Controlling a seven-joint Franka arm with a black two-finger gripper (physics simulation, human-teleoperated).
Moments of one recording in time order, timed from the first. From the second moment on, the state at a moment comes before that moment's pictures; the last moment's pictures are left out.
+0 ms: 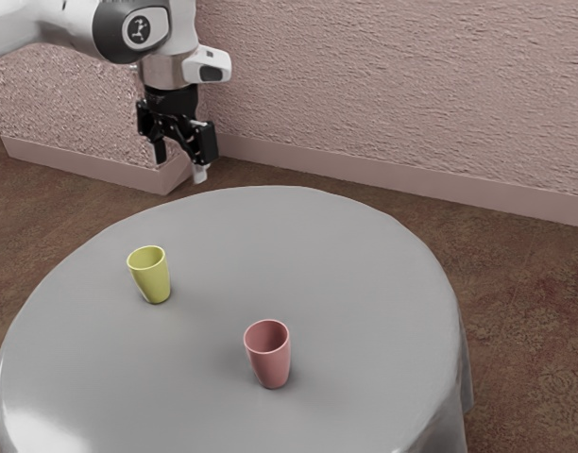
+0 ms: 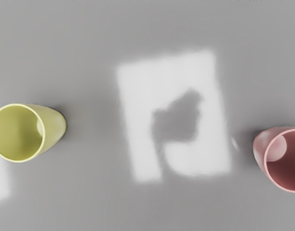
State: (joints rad) arm -0.02 0.07 -0.09 -1.53 0.11 1.55 0.05
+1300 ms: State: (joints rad) arm 0.10 0.16 -0.09 -1.74 0.02 1.81 0.05
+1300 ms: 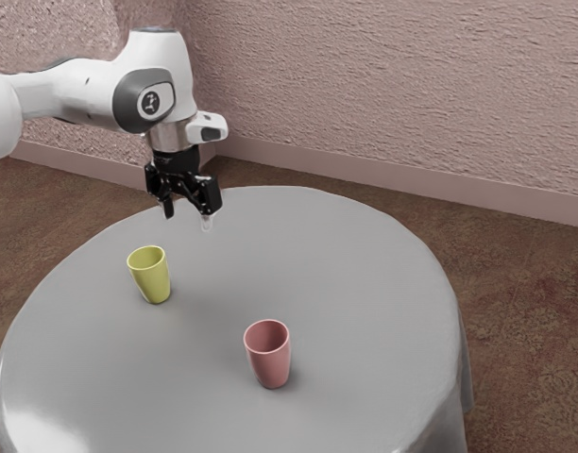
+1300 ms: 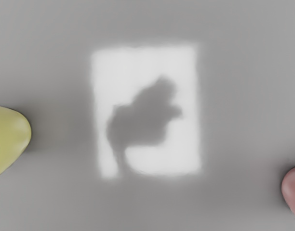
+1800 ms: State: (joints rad) arm 0.17 0.22 -0.09 -1.82 0.02 1.90 0.05
